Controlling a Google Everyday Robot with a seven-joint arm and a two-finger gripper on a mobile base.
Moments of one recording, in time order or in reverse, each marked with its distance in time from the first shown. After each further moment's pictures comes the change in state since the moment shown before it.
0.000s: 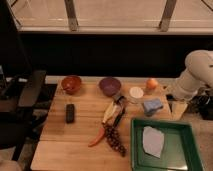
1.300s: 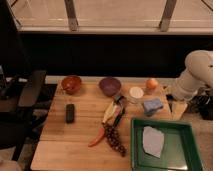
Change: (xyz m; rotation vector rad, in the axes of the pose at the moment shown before) arm 0.000 0.000 0.000 -0.001 0.000 0.000
